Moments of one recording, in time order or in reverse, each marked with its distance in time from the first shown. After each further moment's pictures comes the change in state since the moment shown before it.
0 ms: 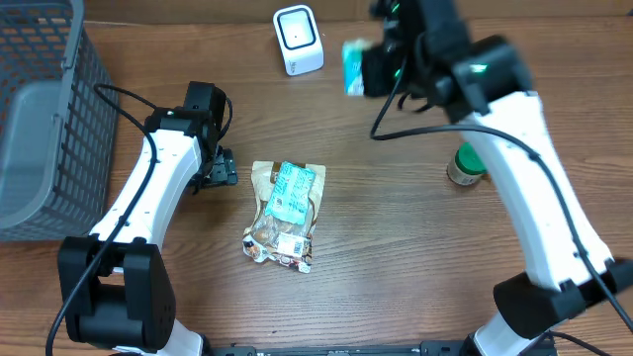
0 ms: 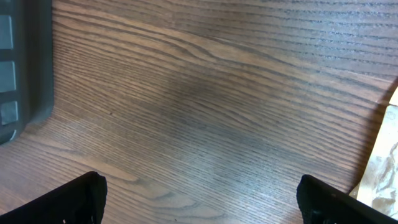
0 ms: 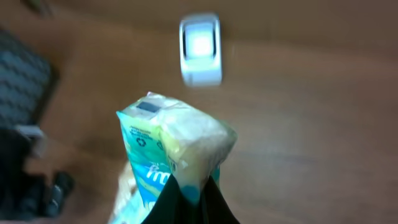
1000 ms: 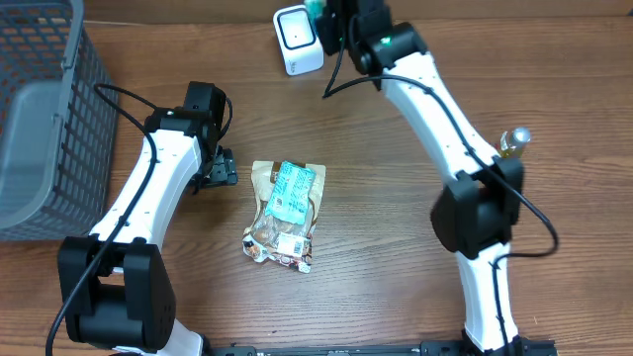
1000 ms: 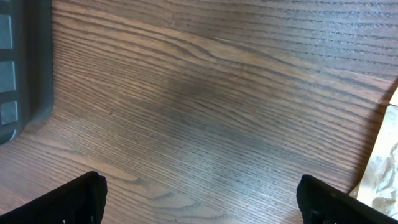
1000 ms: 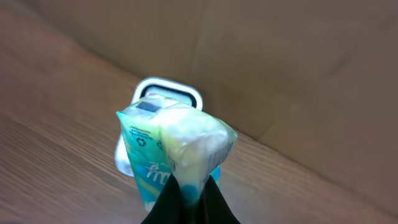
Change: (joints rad) left arm 0.000 0.000 0.000 0.000 0.000 0.000; right arm 0.005 0.515 0.063 0.615 0.105 -0.390
